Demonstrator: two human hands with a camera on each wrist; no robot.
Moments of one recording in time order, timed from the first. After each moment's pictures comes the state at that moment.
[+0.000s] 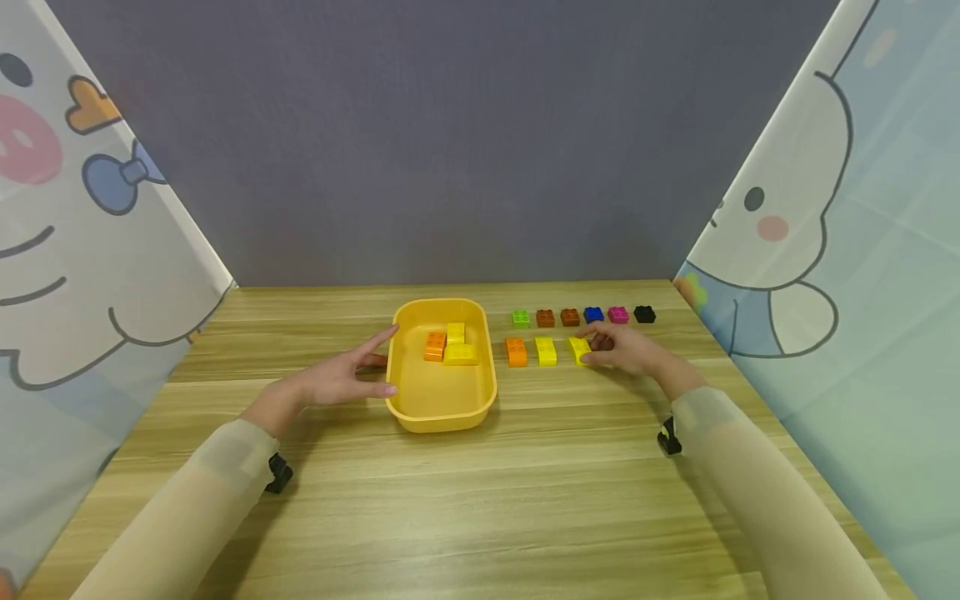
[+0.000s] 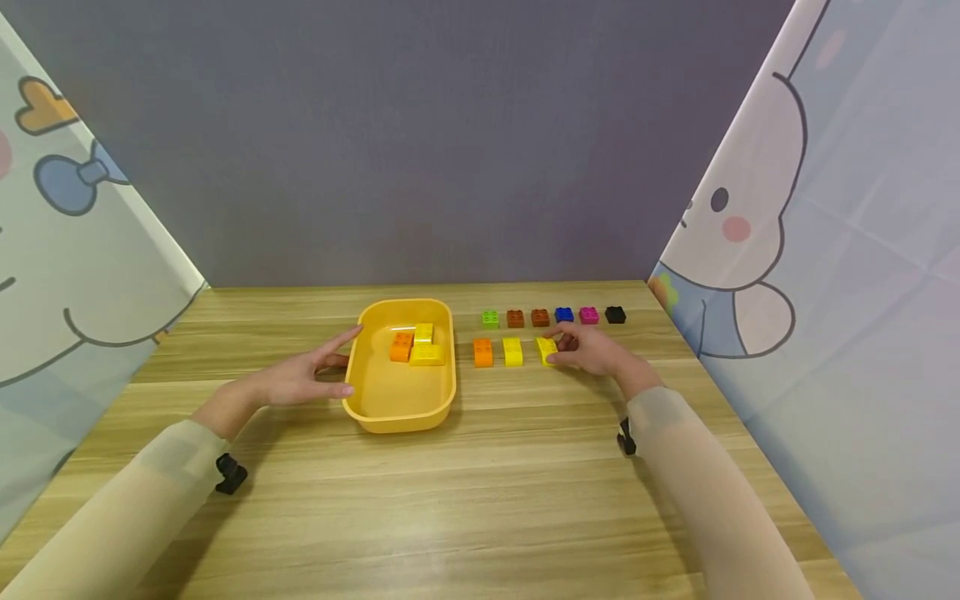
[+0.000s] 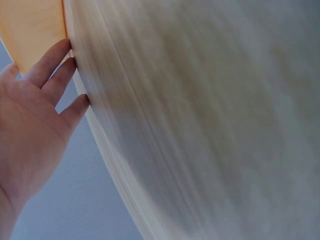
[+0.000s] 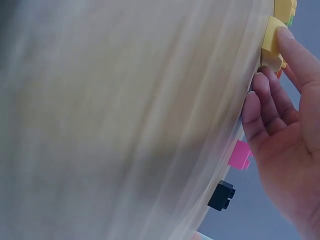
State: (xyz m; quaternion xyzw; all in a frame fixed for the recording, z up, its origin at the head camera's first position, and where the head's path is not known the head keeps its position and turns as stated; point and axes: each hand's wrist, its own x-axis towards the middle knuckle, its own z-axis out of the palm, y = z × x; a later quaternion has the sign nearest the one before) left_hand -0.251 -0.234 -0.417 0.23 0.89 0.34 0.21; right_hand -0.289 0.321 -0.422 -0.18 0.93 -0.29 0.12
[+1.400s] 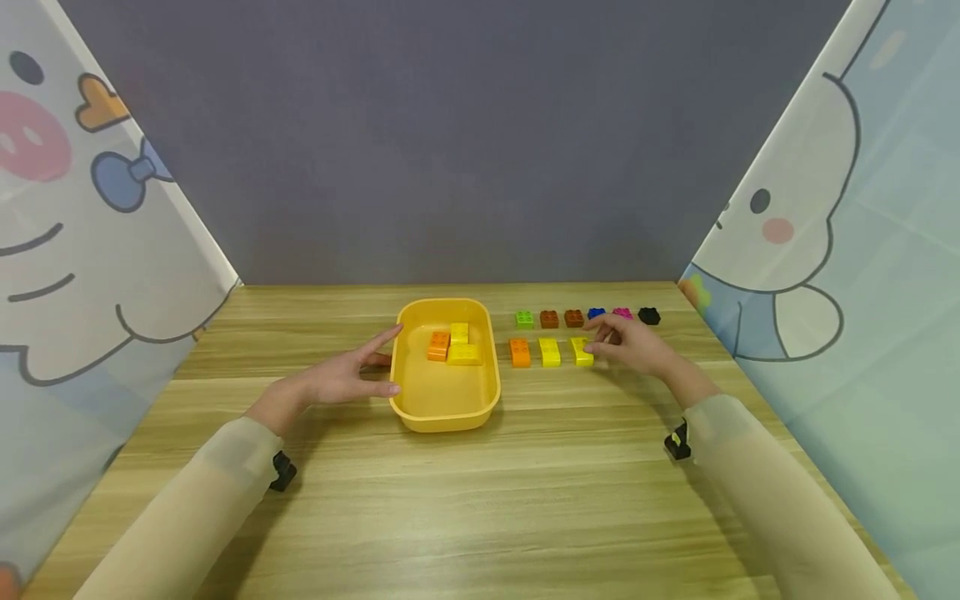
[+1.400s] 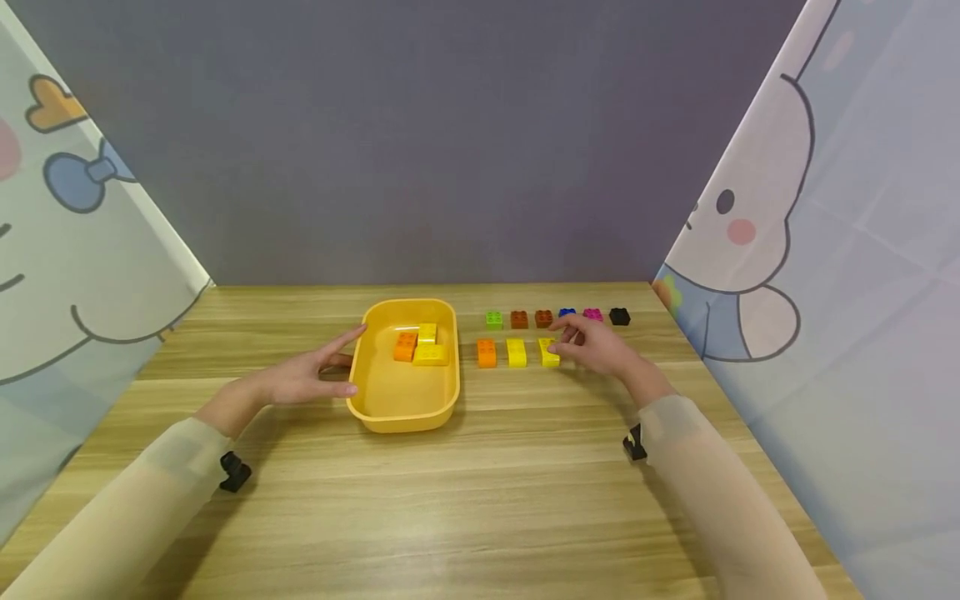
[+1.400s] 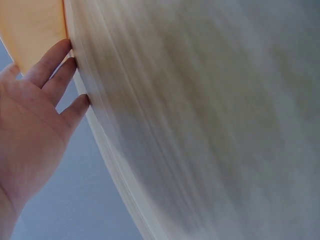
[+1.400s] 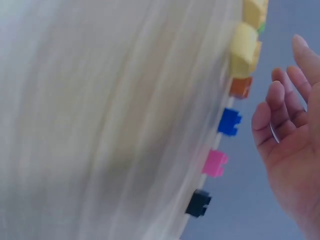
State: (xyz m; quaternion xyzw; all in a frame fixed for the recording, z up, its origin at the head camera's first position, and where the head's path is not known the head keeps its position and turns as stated) left_hand -0.252 -0.234 -0.419 0.23 0.89 0.33 0.20; right_hand -0.279 0.316 -0.407 -0.19 0.93 -0.32 0.07
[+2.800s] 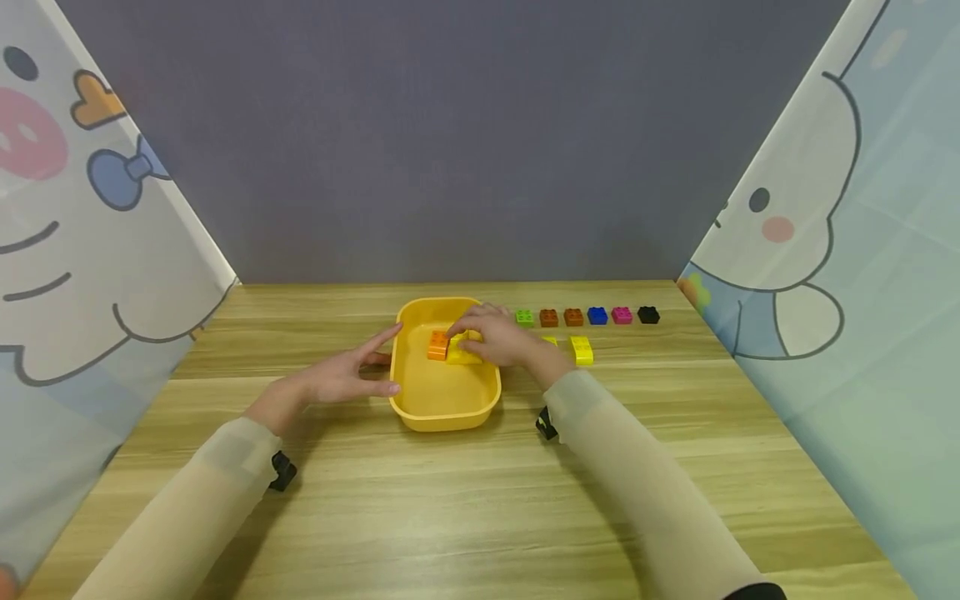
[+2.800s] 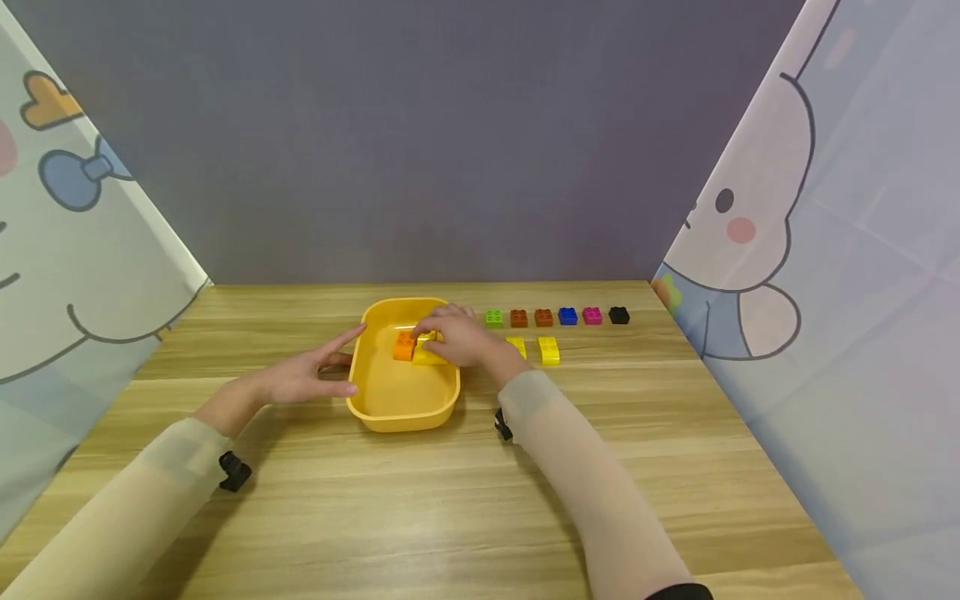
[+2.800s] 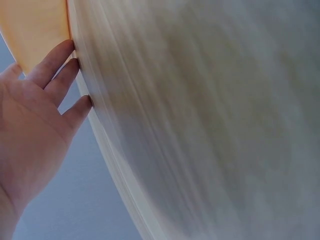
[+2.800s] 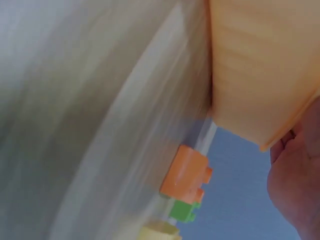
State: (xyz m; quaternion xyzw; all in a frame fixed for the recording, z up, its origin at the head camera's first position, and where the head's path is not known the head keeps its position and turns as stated) left_hand -0.254 -0.235 -0.418 0.23 0.89 0.34 0.21; right_hand -0.299 0.105 -0.392 -0.34 0.91 -0.21 0.08
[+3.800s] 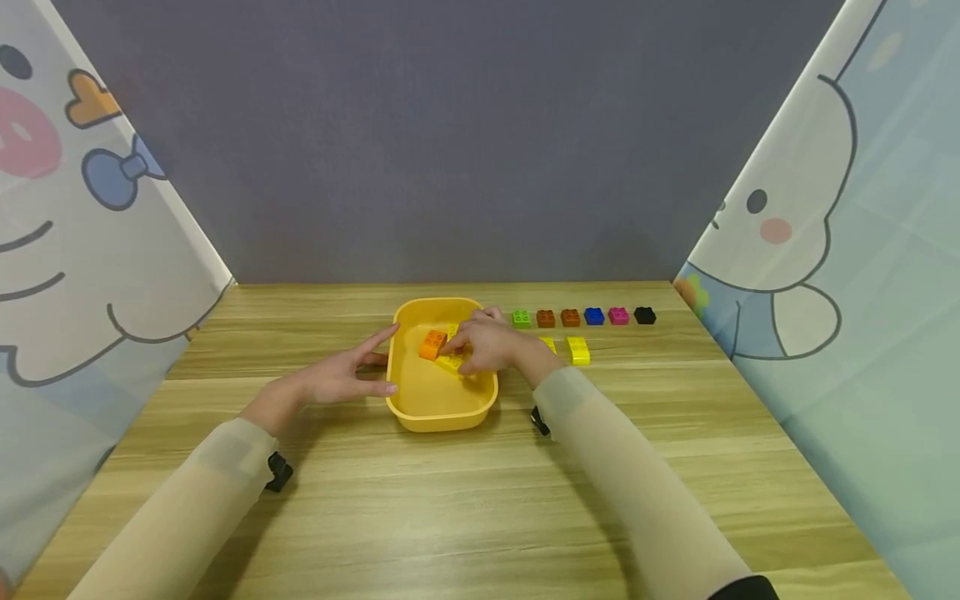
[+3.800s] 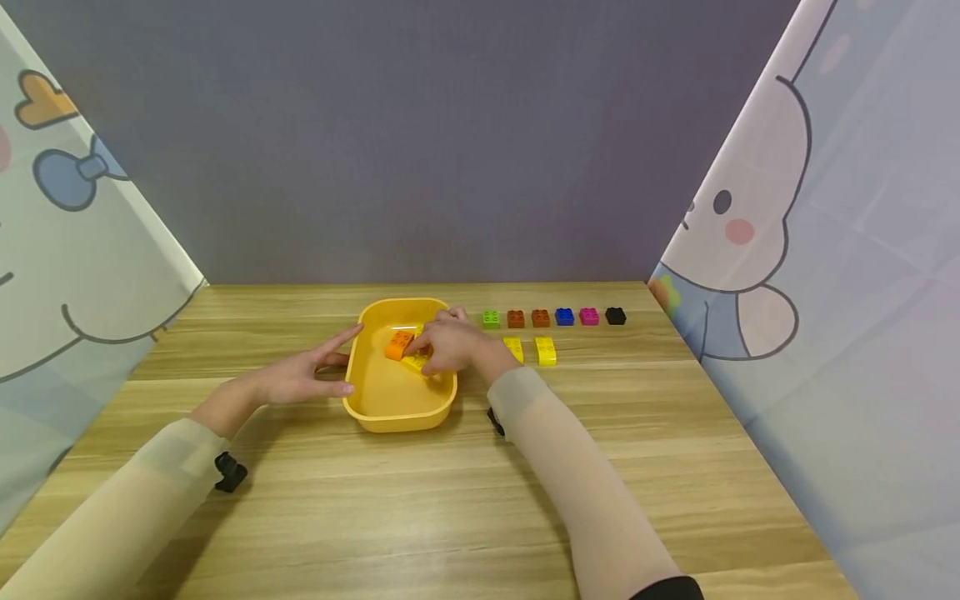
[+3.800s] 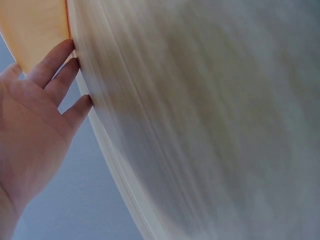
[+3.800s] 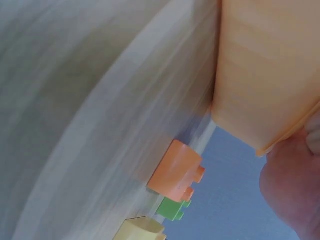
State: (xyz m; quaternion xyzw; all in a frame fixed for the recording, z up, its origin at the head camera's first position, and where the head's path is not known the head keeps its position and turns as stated) left_hand -0.254 -0.234 -0.420 0.23 0.89 0.34 0.21; right_hand -0.302 0.096 -0.394 -0.36 0.92 -0.08 0.11
